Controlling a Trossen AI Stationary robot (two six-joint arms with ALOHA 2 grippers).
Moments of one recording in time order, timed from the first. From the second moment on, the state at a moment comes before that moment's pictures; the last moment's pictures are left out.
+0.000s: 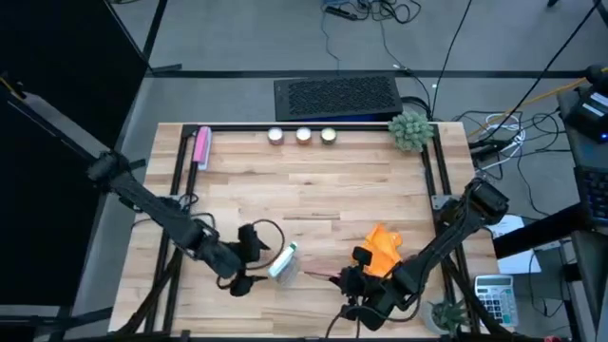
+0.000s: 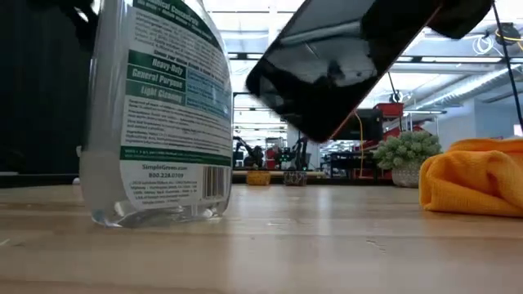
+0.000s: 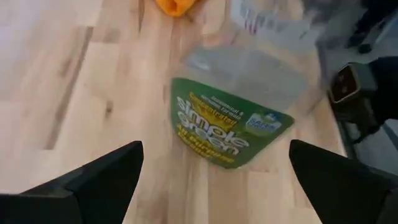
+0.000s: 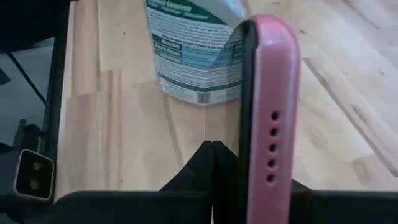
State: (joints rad) left arm -0.60 1.38 0.83 -0.22 -0.32 -0.52; right arm 0.72 1.83 1.25 -0.36 0.73 0.76
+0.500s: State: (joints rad) left arm -0.60 1.47 0.83 -0.12 -0.30 -0.54; right arm 0.66 1.86 1.25 -0.33 0.73 0.68
